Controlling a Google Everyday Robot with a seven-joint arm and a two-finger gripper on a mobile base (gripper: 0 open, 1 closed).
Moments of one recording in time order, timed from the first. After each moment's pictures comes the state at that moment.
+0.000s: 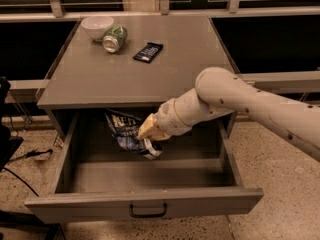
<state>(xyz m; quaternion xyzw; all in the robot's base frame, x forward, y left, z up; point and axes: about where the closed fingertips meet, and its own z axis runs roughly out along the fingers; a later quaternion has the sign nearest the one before) 0.547 0.035 0.736 -0.92 -0.01 -0.06 0.39</state>
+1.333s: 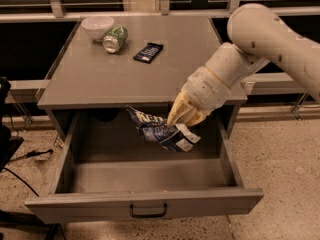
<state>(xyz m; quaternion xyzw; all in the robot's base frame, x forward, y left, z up) 0.494 -0.047 0.835 -0.94 0.07 0.14 0.32</state>
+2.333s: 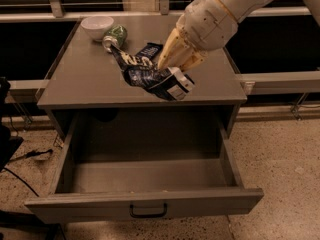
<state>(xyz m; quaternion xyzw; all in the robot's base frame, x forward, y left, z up) 0.521 -0.026 0.975 -0.94 0.03 0.05 0.34</state>
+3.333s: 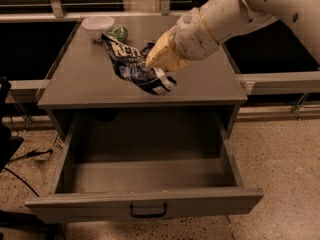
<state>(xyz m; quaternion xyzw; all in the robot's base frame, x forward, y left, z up) 0.573 0.003 0.954 -0.90 -0.04 -0.09 0.42</state>
